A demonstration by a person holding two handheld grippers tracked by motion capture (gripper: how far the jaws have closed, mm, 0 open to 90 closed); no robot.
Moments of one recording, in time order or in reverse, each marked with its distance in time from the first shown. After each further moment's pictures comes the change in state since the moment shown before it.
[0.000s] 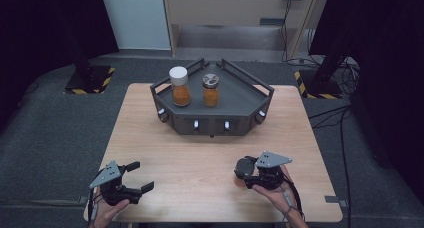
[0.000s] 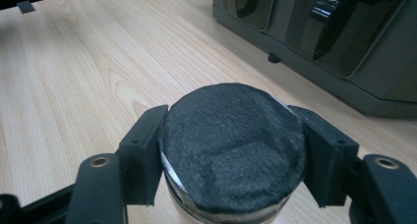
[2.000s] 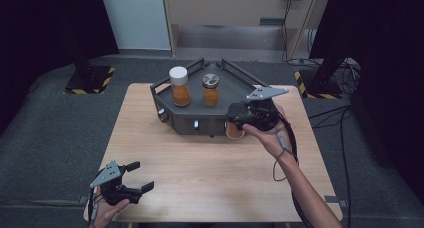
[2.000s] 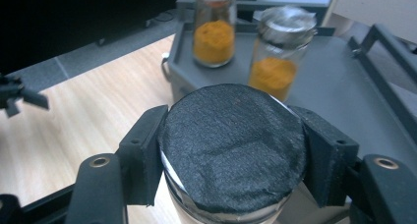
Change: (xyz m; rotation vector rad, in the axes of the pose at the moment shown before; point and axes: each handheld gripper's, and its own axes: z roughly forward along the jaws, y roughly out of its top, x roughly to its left) left arm 0.001 0.000 0.001 0.003 0.000 -0.004; right arm -0.031 0.180 -0.008 -0.005 -0.084 0.030
